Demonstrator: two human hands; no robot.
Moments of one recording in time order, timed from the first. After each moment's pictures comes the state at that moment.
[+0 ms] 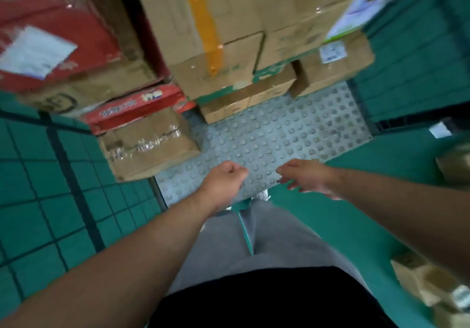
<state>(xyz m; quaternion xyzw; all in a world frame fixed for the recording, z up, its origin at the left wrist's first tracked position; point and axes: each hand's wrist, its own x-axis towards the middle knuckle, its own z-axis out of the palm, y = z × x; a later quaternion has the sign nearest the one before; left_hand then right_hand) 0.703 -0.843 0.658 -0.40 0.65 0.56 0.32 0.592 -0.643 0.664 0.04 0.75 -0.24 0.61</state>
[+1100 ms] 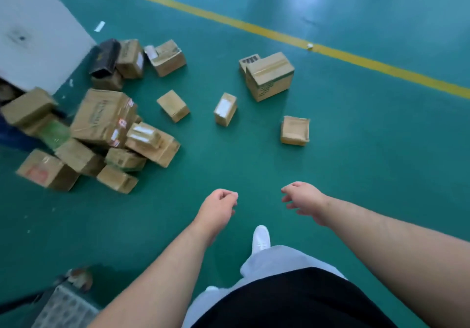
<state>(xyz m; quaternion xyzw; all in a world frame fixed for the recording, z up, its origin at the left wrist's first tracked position) 1.161 -0.218 0.746 0.42 0.68 0.06 0.60 1.390 -0.255 0.727 0.77 0.19 -0.59 -0.14</state>
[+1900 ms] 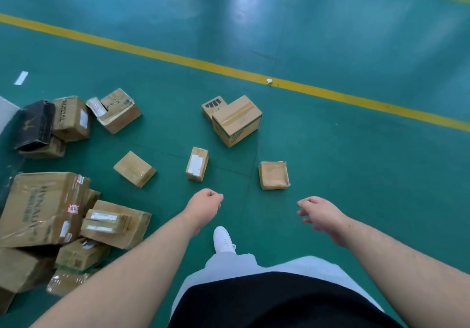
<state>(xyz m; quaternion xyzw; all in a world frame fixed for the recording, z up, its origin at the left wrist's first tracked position) 1.258 0.167 0.726 0.52 0.62 -0.05 0.59 1.500 -0.003 0.762 0.84 0.09 -0.50 -0.19</state>
